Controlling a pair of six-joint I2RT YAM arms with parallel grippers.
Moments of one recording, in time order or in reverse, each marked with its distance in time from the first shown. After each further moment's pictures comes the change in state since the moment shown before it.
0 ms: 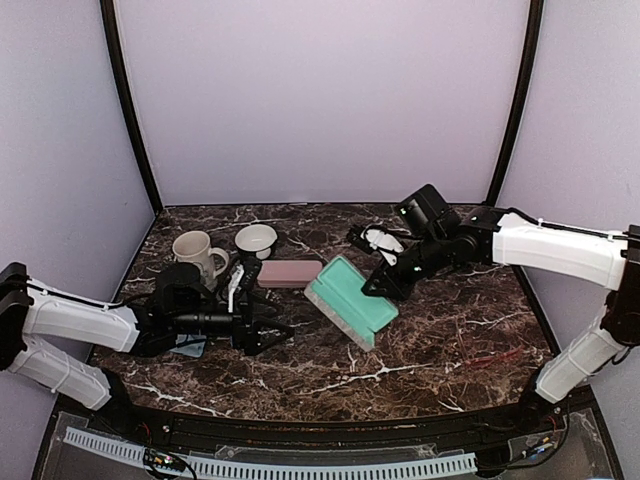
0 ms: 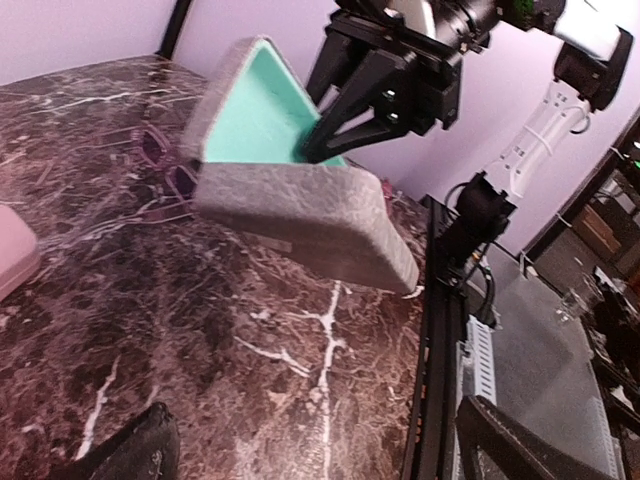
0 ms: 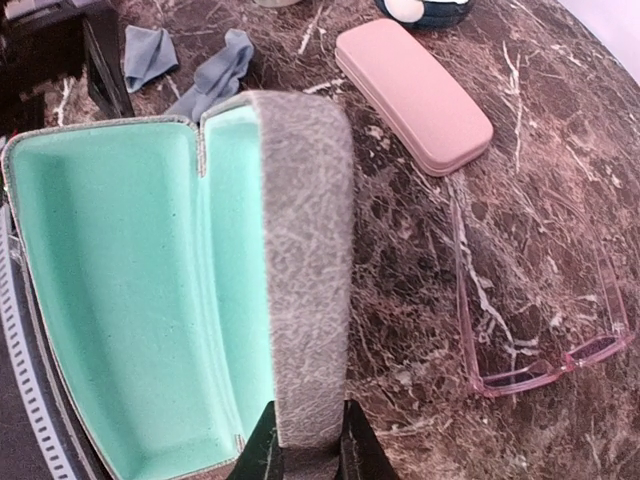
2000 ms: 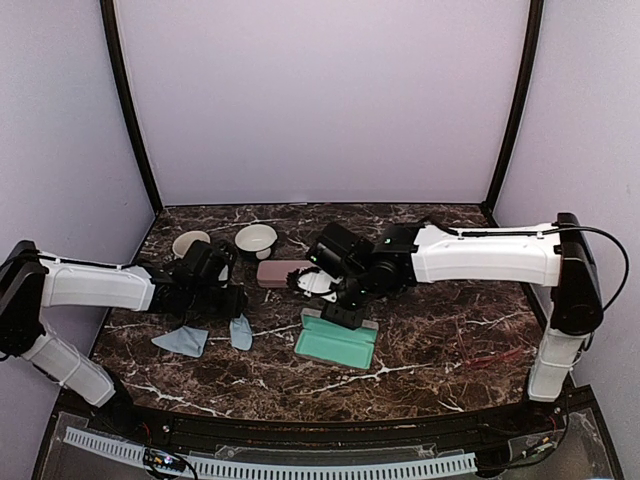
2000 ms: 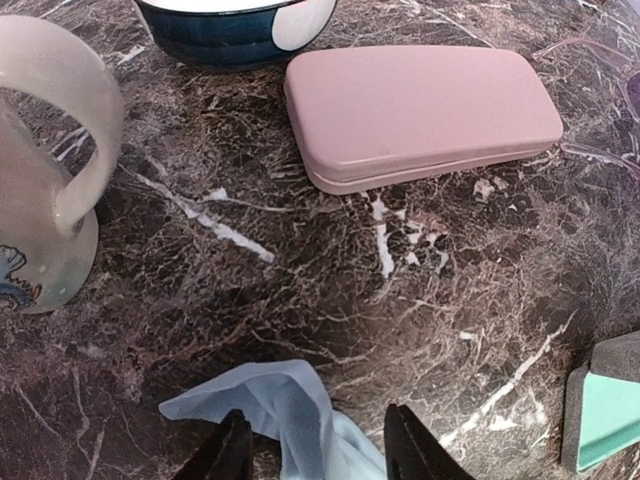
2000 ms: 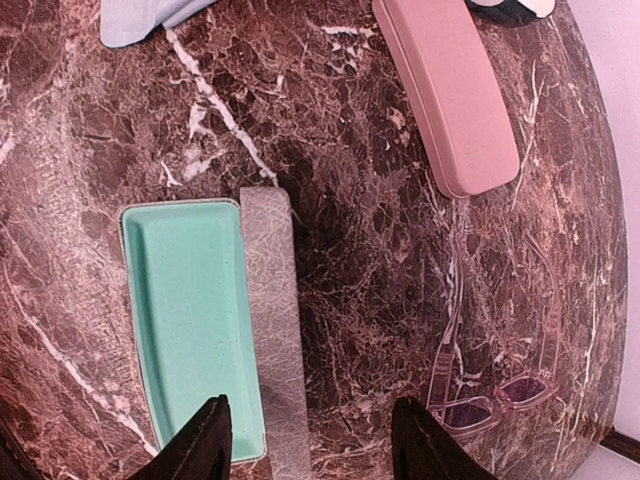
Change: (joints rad) left arm 0.151 0.135 0.293 -0.783 -0.735 -0.066; right arm 0.304 0.349 0.316 -0.196 0.526 -0.113
